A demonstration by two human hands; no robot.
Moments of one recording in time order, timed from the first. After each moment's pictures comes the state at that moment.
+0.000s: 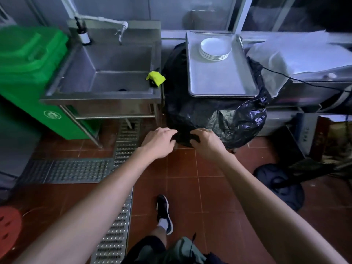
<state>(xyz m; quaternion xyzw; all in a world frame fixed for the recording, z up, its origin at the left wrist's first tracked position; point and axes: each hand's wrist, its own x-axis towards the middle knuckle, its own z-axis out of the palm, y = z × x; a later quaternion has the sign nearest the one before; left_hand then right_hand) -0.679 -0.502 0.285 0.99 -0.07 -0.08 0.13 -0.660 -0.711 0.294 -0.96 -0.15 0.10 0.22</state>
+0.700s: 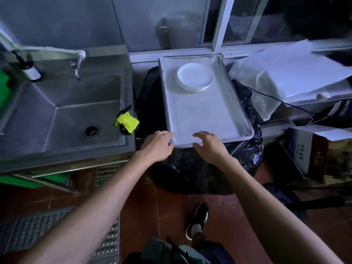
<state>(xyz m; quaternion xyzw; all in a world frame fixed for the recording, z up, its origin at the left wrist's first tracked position) -0.351 -0.532 0.274 0.98 -0.11 -0.09 0.16 -0.360 -0.753 0.282 -0.96 -0.08 0.10 0.23</state>
